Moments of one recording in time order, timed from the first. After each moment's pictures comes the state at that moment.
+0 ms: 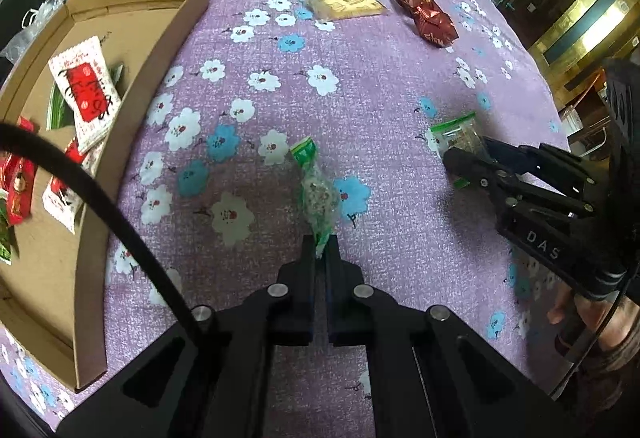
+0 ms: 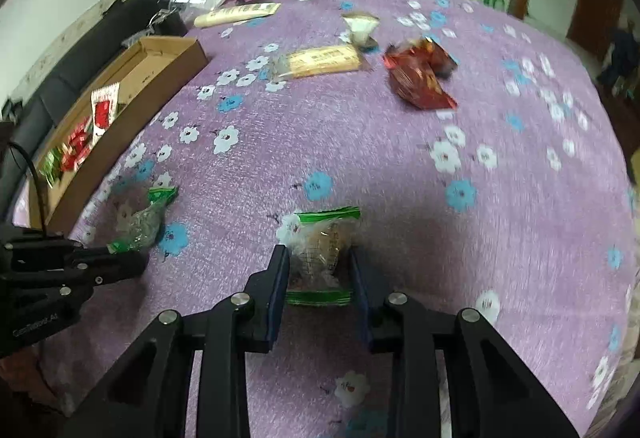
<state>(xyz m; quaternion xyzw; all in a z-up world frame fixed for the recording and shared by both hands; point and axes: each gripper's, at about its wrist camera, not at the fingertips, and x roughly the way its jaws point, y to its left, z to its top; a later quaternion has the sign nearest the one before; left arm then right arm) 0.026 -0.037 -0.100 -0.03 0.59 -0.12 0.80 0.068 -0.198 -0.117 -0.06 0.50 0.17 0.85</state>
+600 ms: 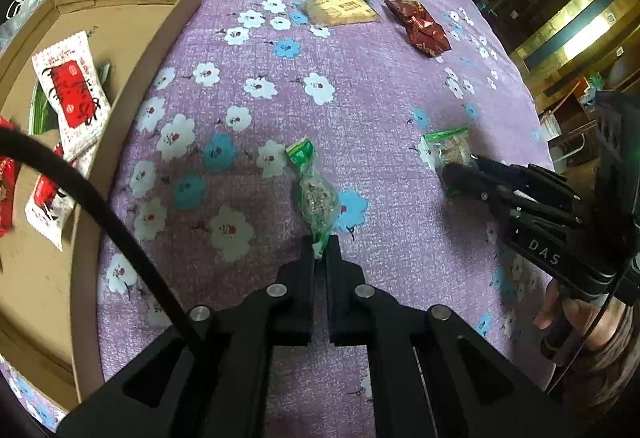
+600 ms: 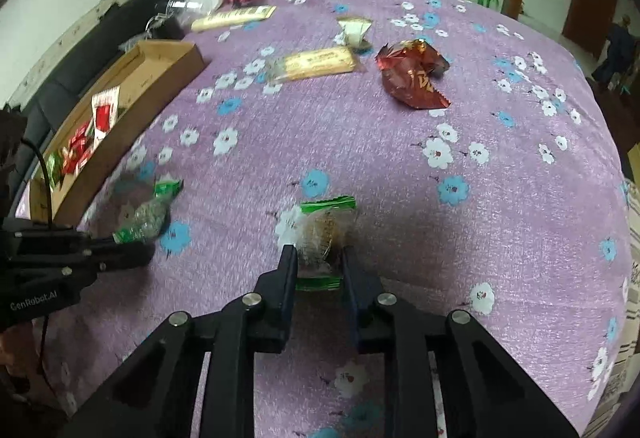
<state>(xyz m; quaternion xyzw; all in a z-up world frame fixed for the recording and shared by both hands) 0.029 -0.022 -0.114 -0.07 0.59 -0.16 0.79 0.067 -0.208 -0.116 -0.02 0.50 0.17 0.85</state>
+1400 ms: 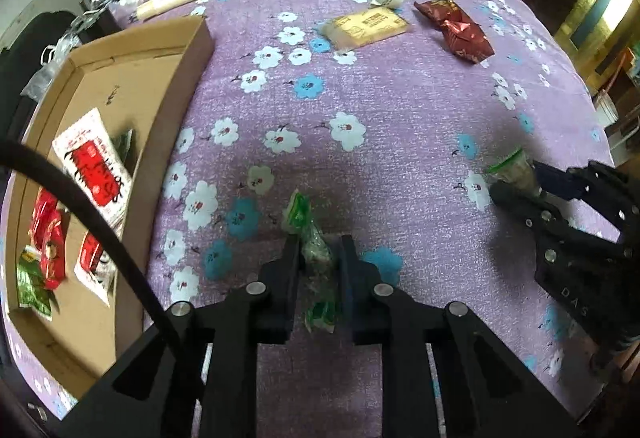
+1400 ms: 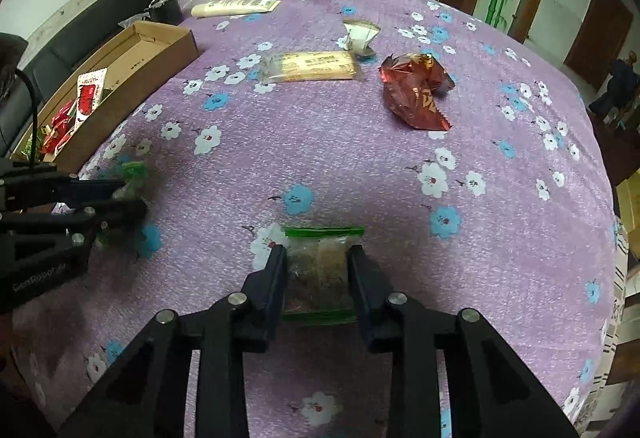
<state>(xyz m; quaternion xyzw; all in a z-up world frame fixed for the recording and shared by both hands) 0.060 -0.058 -0.114 0.04 0.57 -0.07 0.82 0.076 -0.201 -0.118 -0.10 0.49 0.16 0.85</state>
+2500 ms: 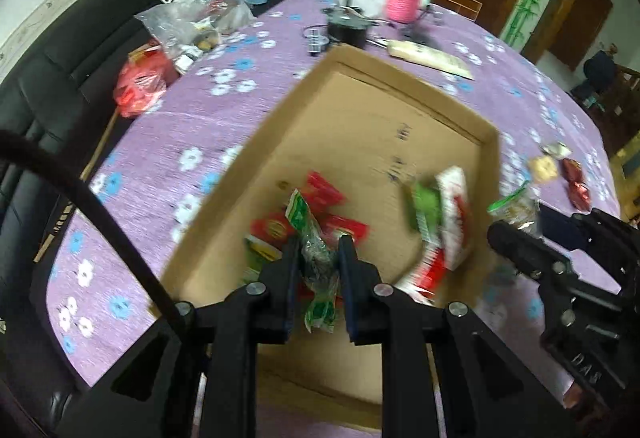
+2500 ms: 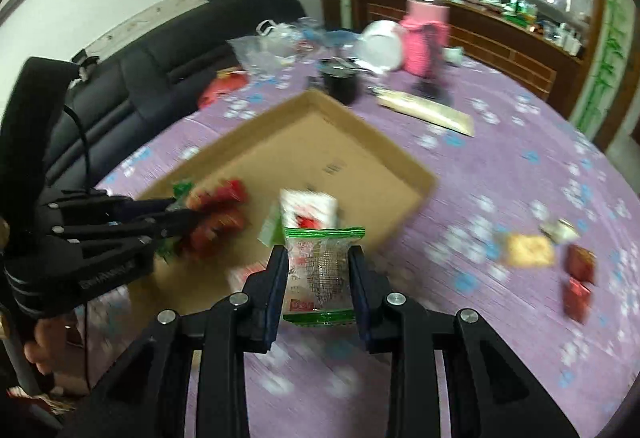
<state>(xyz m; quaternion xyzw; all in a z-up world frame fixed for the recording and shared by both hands) 0.056 0.171 -0.053 -0.08 0.52 0.08 0.85 0.092 0.019 -0.048 -0.10 0.43 0.33 0.83</state>
